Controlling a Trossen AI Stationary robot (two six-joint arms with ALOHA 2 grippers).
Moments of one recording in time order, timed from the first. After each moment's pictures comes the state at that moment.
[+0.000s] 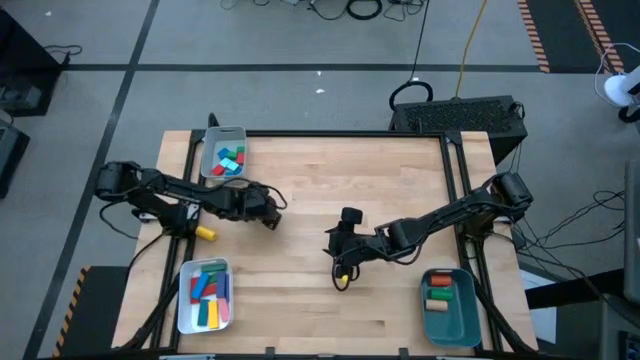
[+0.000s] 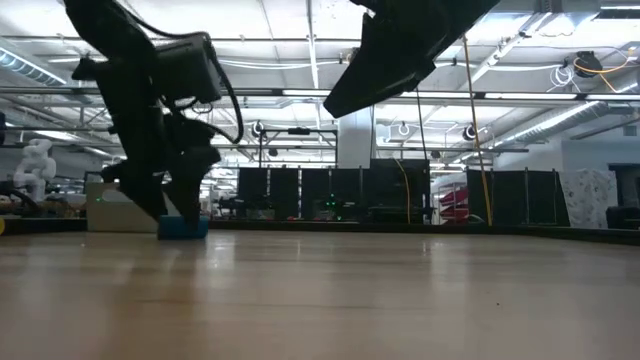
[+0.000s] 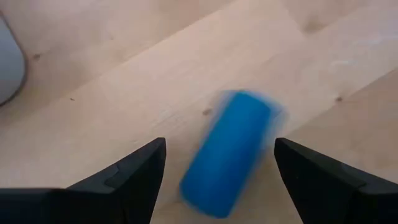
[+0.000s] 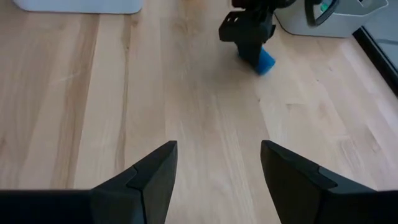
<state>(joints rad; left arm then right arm) 0.04 1.42 0.62 -0.45 -0.35 -0.94 0.32 1.71 1.13 -0.17 0.46 0.19</state>
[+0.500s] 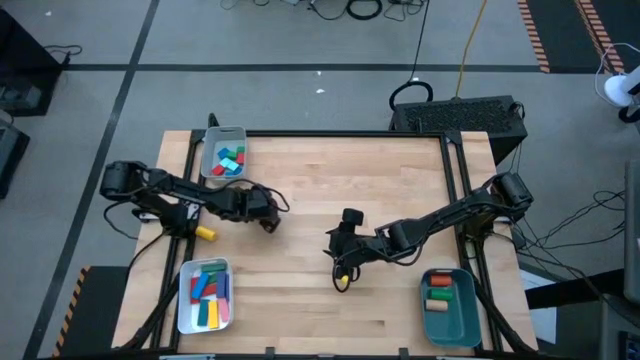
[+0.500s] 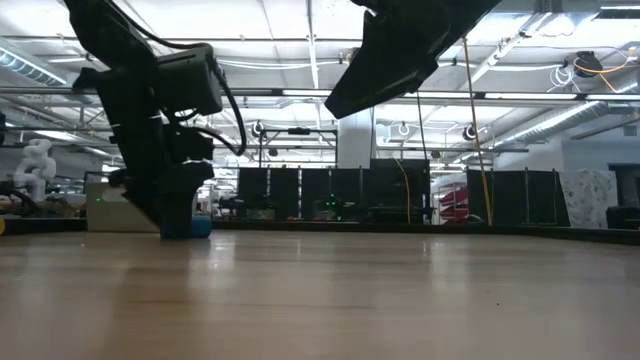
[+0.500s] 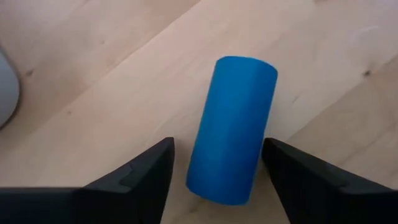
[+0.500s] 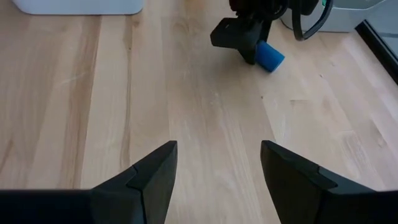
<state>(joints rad) 0.05 1.49 0.60 -0.41 -0.36 -0.80 0.32 1.70 1.13 -0.18 0.46 0.23</state>
